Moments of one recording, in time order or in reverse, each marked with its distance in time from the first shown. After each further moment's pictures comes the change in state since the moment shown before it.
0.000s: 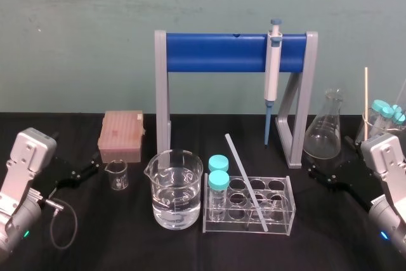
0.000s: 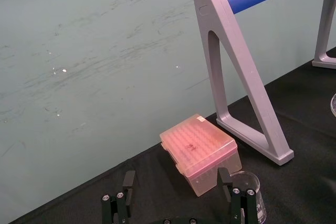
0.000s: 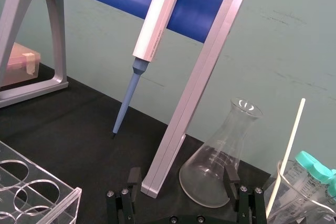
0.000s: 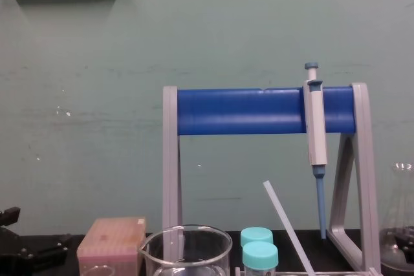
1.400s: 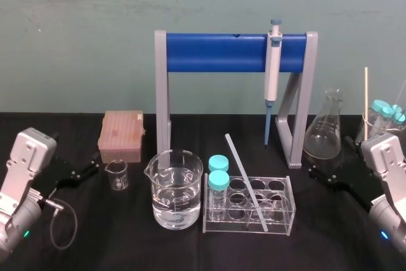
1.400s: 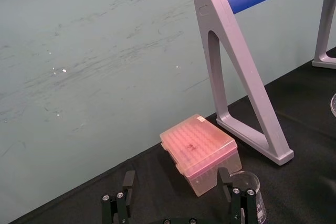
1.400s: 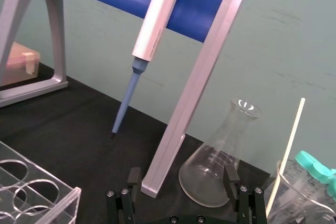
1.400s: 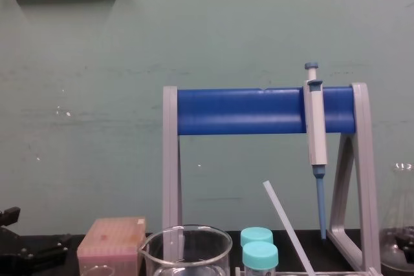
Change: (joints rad) left arm 0.000 0.000 0.000 0.000 0.000 0.000 0.000; right arm 0.000 0.000 0.001 0.000 -0.001 0.001 0.000
